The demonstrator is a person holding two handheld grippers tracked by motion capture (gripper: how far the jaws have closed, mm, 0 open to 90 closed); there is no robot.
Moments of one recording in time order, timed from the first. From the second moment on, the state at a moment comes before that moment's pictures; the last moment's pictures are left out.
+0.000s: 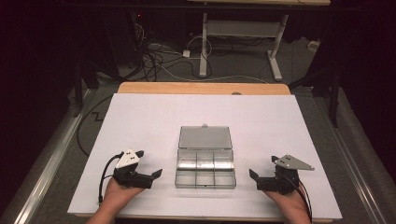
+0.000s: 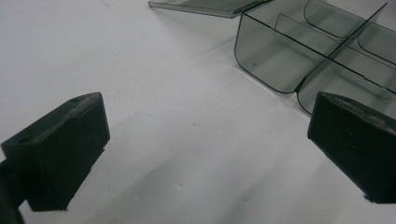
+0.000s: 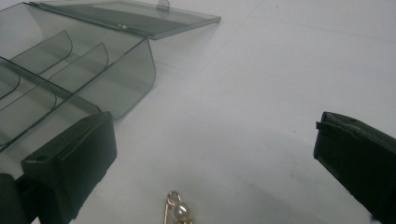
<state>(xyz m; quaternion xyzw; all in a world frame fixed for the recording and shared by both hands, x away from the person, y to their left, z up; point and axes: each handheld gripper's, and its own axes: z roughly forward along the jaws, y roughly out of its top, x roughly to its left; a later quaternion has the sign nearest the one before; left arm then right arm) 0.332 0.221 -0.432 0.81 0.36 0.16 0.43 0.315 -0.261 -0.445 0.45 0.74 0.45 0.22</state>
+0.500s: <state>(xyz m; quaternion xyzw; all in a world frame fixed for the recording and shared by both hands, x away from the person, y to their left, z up) 0.337 0.218 -0.436 0.82 0.35 0.15 0.43 0.294 -0.289 -0.448 0.47 0.73 0.44 0.22</state>
